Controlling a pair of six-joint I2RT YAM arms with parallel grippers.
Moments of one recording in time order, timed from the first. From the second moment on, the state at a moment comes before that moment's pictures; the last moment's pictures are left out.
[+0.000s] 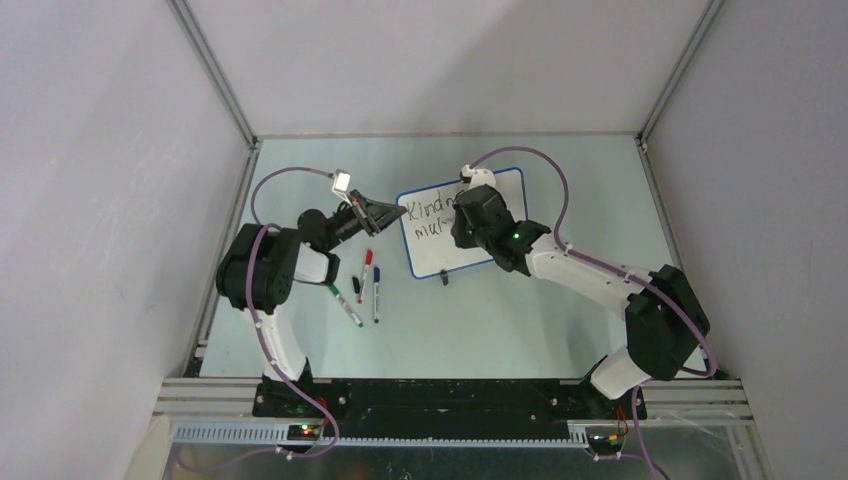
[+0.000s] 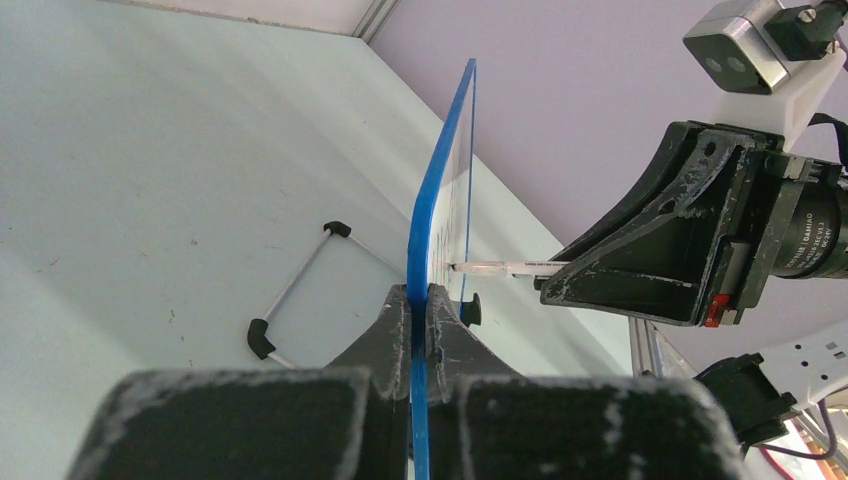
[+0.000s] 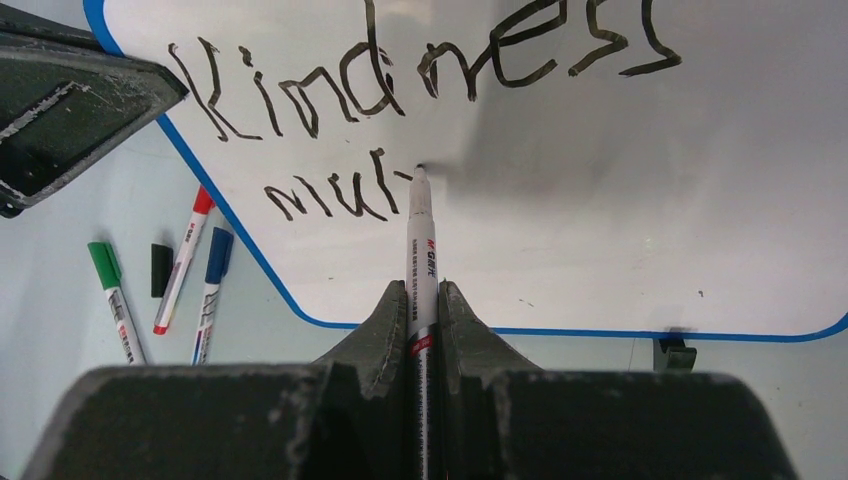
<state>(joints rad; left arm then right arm) -0.15 1.90 0.64 1.48 0.82 -0.84 0.76 1.54 1.13 -0.21 0.26 0.46</state>
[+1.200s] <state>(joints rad) -0.15 1.90 0.64 1.48 0.82 -0.84 0.76 1.54 1.13 -0.17 0.25 0.44</state>
